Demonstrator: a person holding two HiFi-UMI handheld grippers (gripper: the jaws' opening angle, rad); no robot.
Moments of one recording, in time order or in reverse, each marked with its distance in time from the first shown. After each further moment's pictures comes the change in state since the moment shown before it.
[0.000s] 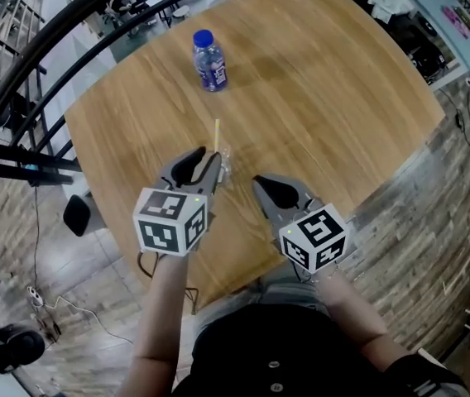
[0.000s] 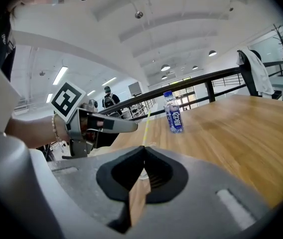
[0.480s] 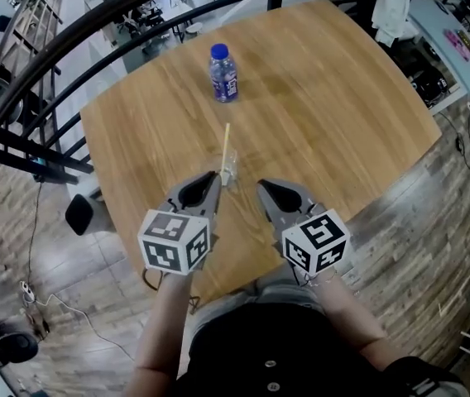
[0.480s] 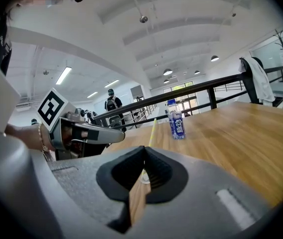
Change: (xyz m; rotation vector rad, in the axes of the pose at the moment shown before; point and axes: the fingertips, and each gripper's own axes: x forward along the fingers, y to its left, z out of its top) left arm -0.050 -0.030 -0.007 -0.067 -0.068 0.021; right arm -0.024 0.015 0.022 -0.036 -0.041 0.008
